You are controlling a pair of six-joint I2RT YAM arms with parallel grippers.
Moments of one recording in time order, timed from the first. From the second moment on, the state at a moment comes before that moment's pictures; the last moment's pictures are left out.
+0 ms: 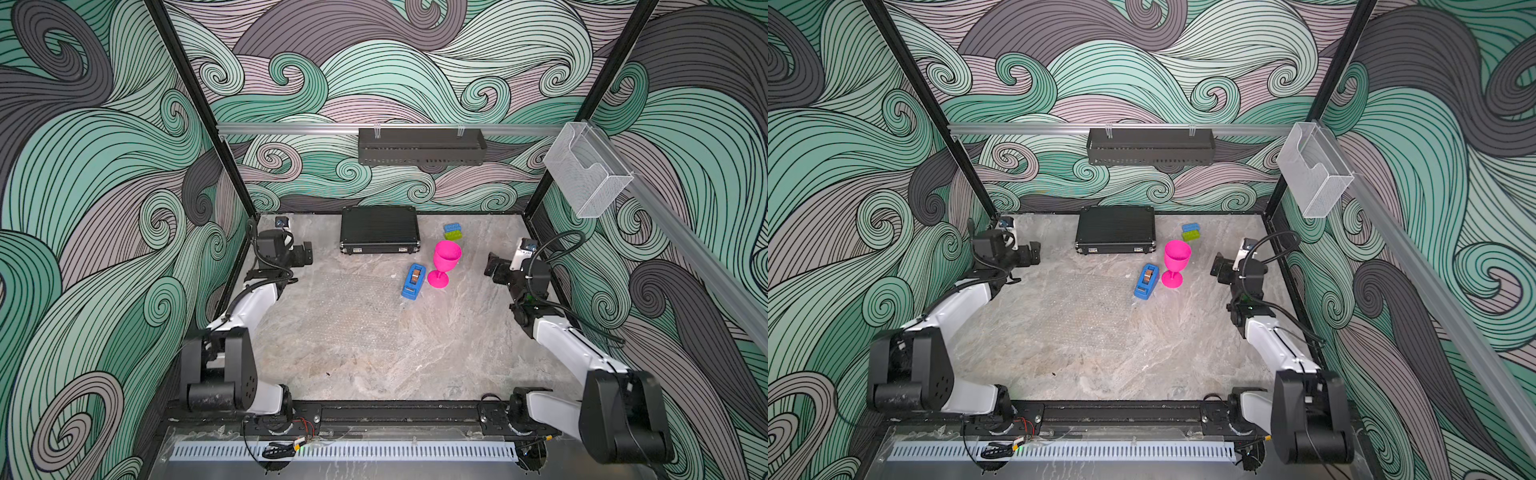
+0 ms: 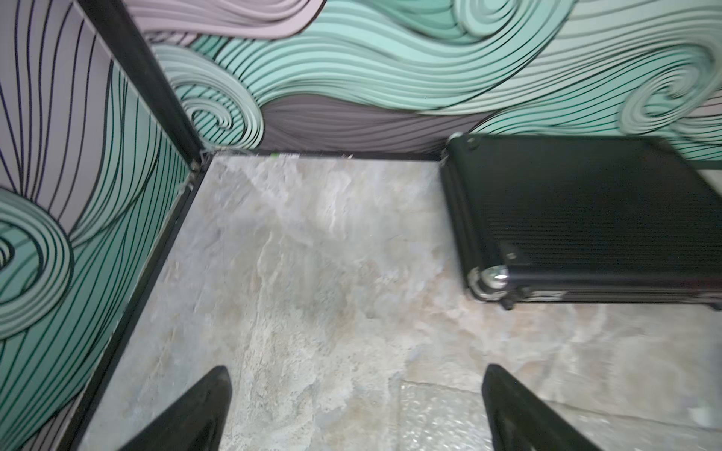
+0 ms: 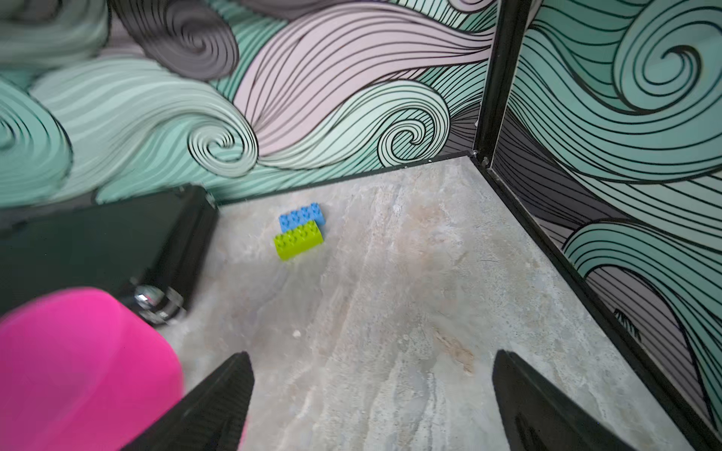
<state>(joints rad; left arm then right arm) 0.04 1.38 0.95 -0.07 0.04 0.02 0.02 1.16 0.62 0.23 0.13 0.21</state>
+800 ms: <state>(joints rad) -0.37 1.69 0.99 -0.47 0.11 0.41 0.23 1.44 1.29 -0.67 -0.11 0.31</state>
